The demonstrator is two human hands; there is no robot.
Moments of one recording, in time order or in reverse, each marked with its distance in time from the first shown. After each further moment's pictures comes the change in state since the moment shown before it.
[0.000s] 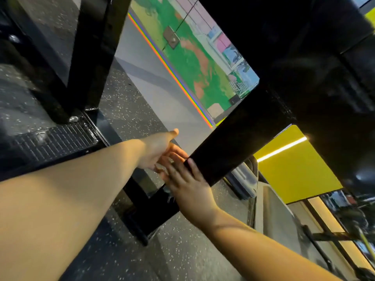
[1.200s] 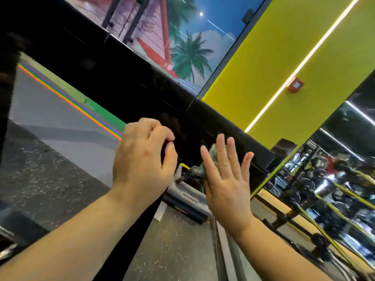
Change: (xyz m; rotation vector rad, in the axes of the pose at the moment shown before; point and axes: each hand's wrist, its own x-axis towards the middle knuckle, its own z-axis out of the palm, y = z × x) left_hand -0.091 0.109 0.123 0.758 0.914 1.393; right_hand -0.086 0.162 -0.092 -0.080 0.509 0.682
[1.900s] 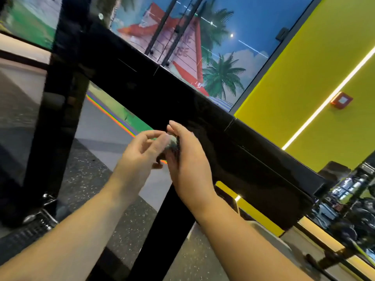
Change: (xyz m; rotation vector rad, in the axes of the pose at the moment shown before) left_hand 0.014 -0.047 -0.038 -0.876 -0.135 -0.642; right_hand 0.103 -0.111 0.004 1.013 -0.063 0.215
